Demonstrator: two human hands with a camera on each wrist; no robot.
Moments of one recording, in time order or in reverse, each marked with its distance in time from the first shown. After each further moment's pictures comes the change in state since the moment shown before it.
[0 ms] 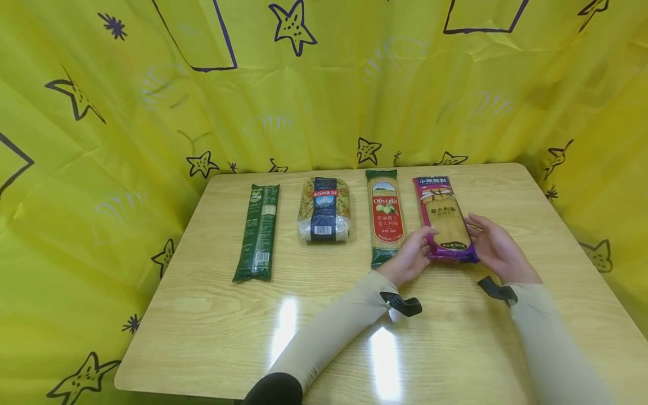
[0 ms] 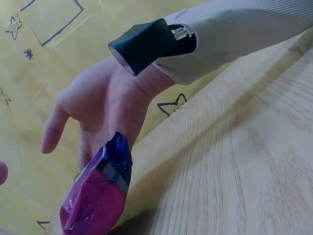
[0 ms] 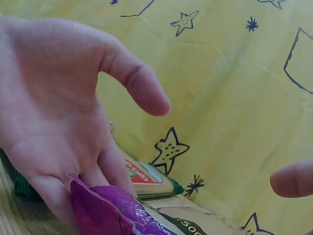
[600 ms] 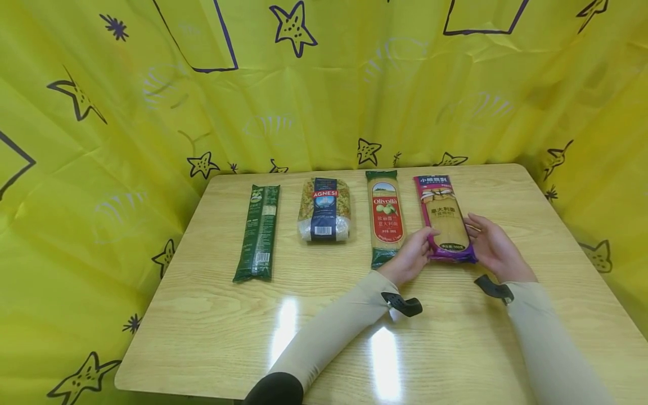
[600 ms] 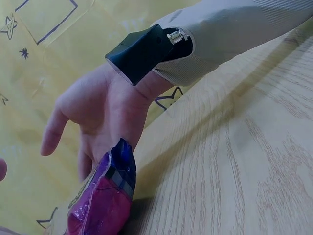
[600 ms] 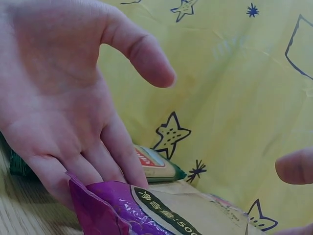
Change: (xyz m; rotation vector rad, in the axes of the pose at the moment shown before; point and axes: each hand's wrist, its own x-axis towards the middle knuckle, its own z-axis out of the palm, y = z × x) left_hand 0.001 0.002 0.001 0.095 -0.001 0.034; right_hand 0.009 0.003 -0.007 -0.055 0.008 -0.026
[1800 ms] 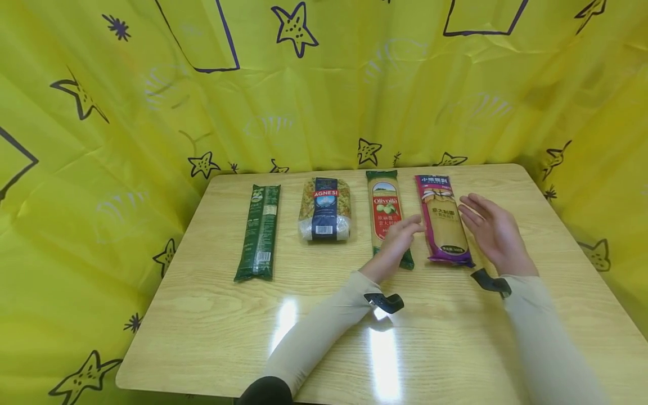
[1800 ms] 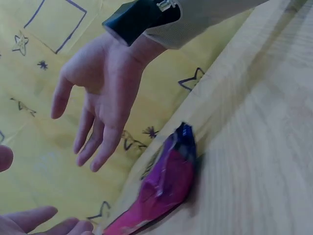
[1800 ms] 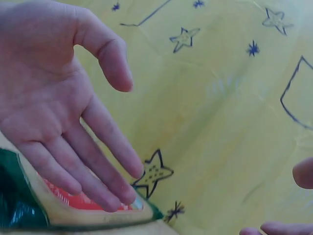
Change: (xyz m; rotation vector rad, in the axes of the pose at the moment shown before) left_hand -0.022 0.026 -0.025 0.311 0.073 0.199; right_hand -0.016 -0.014 0.029 0.266 -0.060 -0.374
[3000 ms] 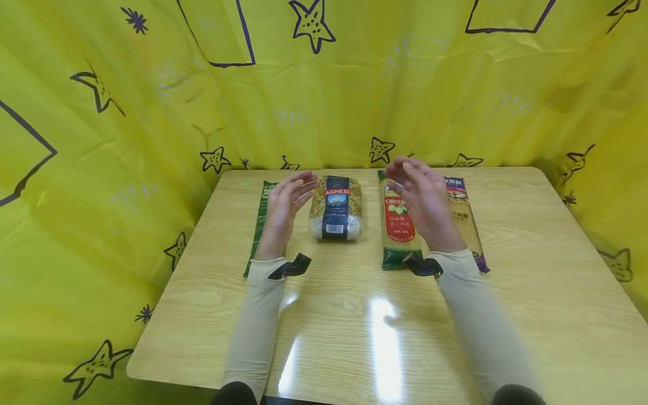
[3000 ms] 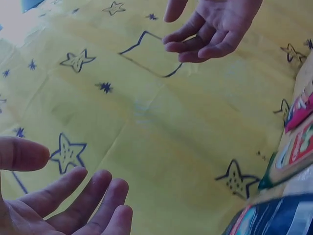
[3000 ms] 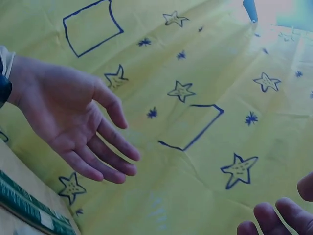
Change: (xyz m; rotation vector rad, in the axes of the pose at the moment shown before) left_hand -0.062 0.110 -0.204 -0.098 0.206 0.405; right_hand 0.044 0.060 0.172 -0.191 -0.154 -0.235
